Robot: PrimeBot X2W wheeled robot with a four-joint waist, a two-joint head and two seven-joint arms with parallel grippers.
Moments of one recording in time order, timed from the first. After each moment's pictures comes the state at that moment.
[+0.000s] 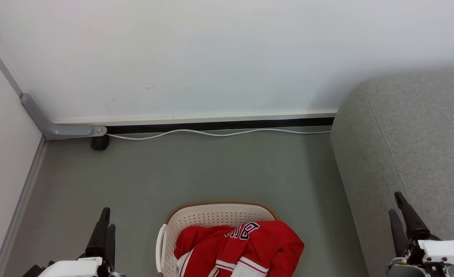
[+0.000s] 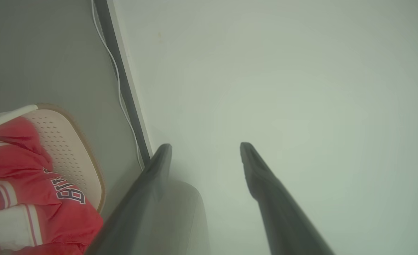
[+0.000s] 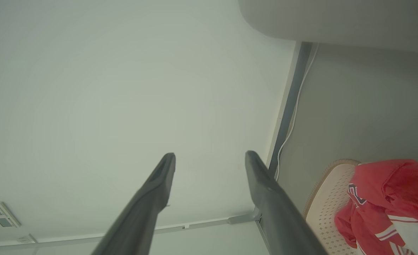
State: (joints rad) left arm -0.02 0.01 0.05 0.36 -1.60 -0.12 0.07; right arm -0.07 -0.03 -0.10 0.34 1.58 0.13 0.10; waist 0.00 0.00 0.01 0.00
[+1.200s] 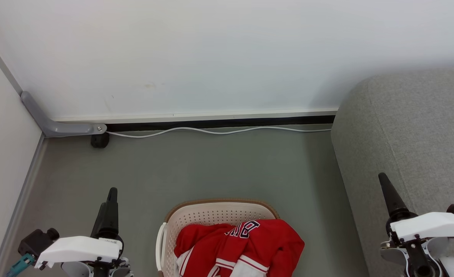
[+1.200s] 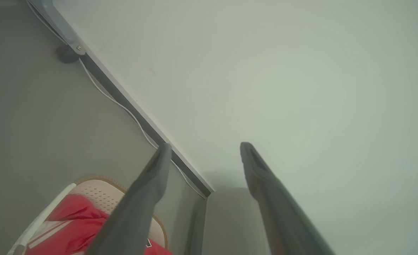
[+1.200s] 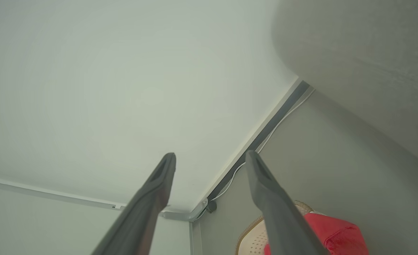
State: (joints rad) left arm -0.11 0.02 0.03 0.40 -1.11 -0.12 -0.04; right arm -0.20 -0.12 0.08 0.44 1.25 0.13 -0.03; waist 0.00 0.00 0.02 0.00
